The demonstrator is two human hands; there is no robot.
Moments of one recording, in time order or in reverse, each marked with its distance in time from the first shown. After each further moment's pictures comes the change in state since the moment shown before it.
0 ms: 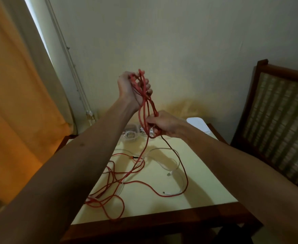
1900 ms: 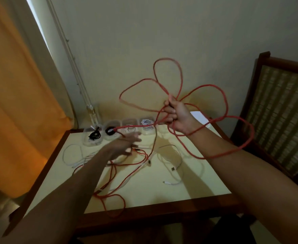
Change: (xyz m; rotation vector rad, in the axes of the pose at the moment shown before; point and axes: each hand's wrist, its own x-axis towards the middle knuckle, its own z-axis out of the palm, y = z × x) left_hand -0.062 -0.073 -0.165 1.042 -0.054 -0.423; right_hand -0.006 0.012 -0.019 0.807 0.041 -0.060
